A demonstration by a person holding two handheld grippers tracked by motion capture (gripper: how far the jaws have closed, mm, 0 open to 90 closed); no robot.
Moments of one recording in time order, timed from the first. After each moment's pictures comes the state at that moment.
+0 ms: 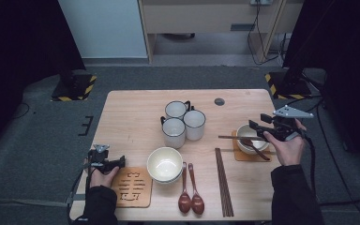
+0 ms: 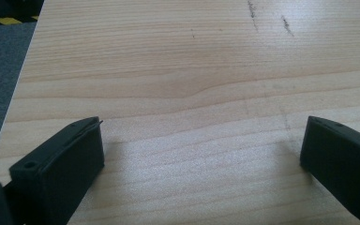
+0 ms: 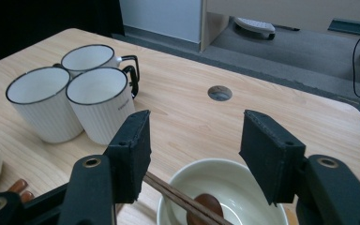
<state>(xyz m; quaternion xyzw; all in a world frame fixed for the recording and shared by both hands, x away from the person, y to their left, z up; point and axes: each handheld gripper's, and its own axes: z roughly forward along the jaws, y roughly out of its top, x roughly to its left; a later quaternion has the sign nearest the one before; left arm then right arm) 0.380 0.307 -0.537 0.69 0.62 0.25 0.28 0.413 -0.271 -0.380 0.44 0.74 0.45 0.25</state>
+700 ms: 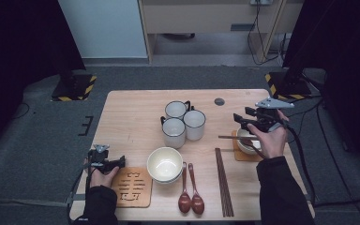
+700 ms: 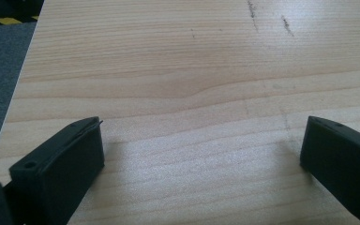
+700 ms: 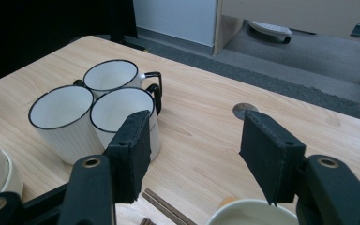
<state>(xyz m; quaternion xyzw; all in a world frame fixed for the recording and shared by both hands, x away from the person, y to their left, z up) 0.380 0.307 -0.537 0.69 0.62 0.25 0.28 0.434 -0.225 -0.369 0.42 0.74 0.46 0.24</state>
